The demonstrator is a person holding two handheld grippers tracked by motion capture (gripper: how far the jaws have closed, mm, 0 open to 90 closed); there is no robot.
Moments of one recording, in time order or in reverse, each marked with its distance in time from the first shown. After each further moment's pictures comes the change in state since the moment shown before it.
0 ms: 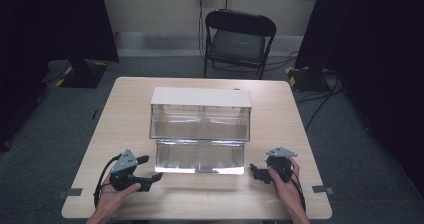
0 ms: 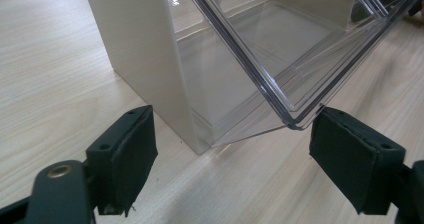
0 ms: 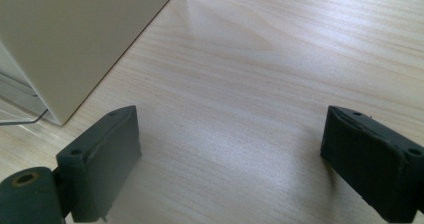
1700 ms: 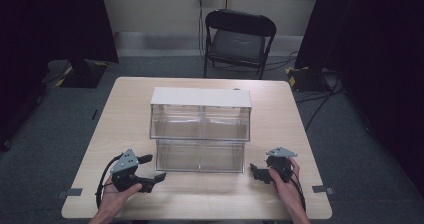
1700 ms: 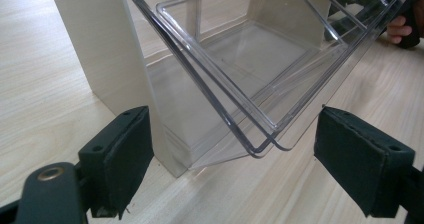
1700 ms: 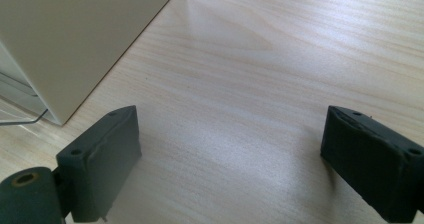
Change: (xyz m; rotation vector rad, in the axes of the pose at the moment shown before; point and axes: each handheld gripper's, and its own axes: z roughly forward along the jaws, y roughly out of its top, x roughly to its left) left arm -0.007 0.007 -0.001 -0.065 -0.050 0.000; right arm 0.000 0.000 0.000 0.000 0.000 0.000
